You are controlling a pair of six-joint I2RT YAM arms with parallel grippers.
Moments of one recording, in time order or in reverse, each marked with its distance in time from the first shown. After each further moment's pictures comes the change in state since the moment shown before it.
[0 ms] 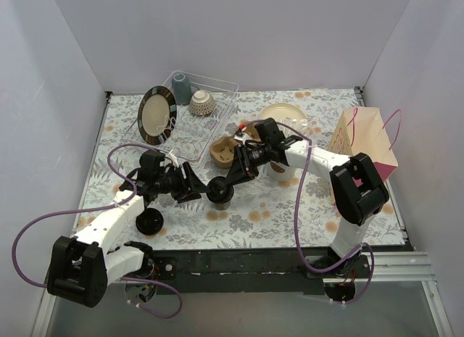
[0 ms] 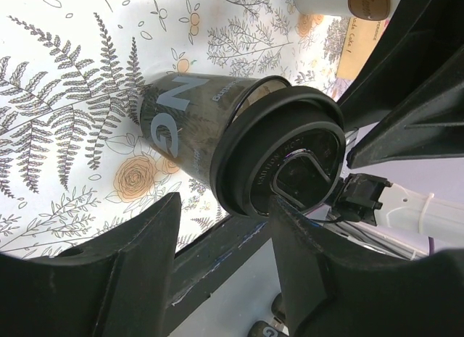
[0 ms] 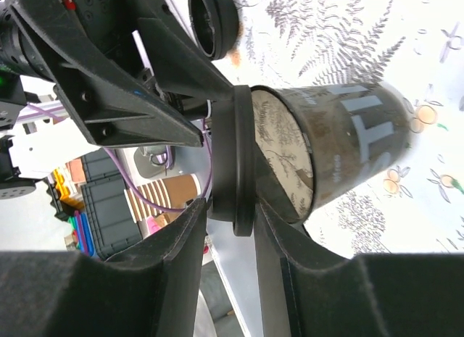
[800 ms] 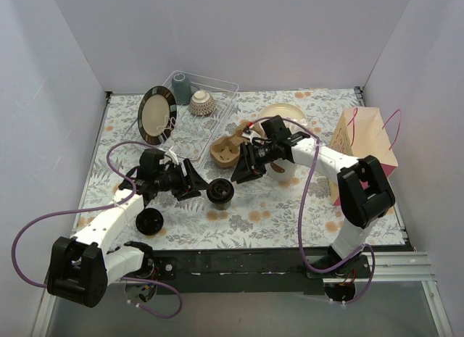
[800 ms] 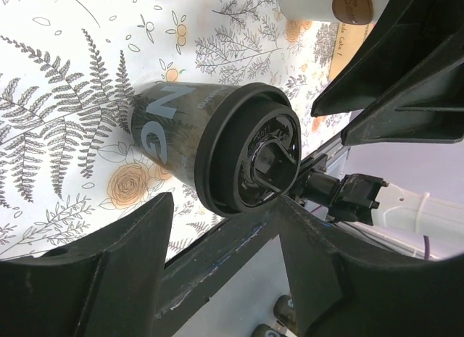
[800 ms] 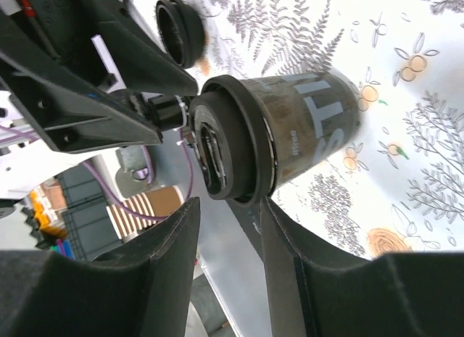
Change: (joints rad) left arm 0.000 0.000 0.023 0.007 0.005 0.004; right arm -0.044 -0.045 0.008 -0.130 0.088 -0.071
